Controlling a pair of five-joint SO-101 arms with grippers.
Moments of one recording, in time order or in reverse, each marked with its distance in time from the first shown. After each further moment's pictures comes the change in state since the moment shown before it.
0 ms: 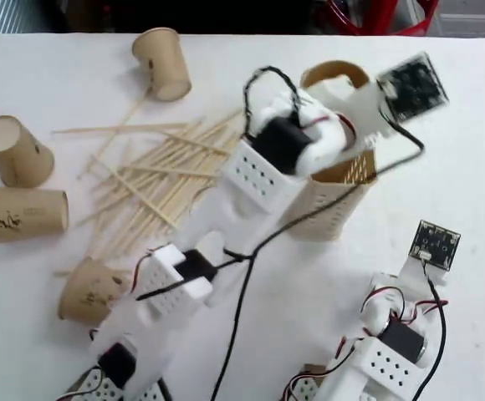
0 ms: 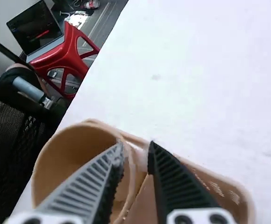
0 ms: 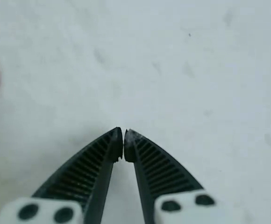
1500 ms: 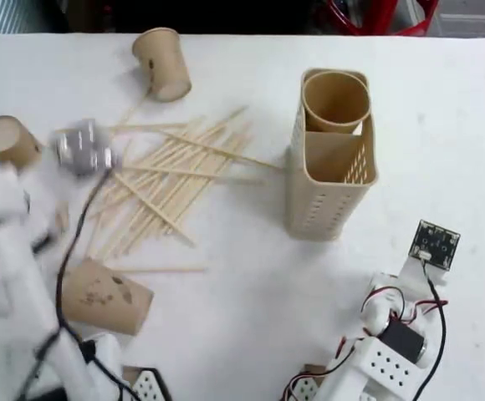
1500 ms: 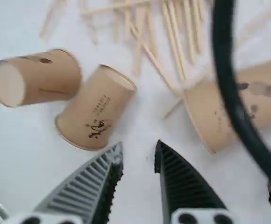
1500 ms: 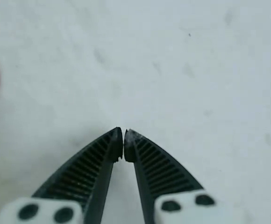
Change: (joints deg) left arm -68.7 -78.0 90.2 22.4 -45.3; right arm 0.0 0.0 0.0 0.0 0.0
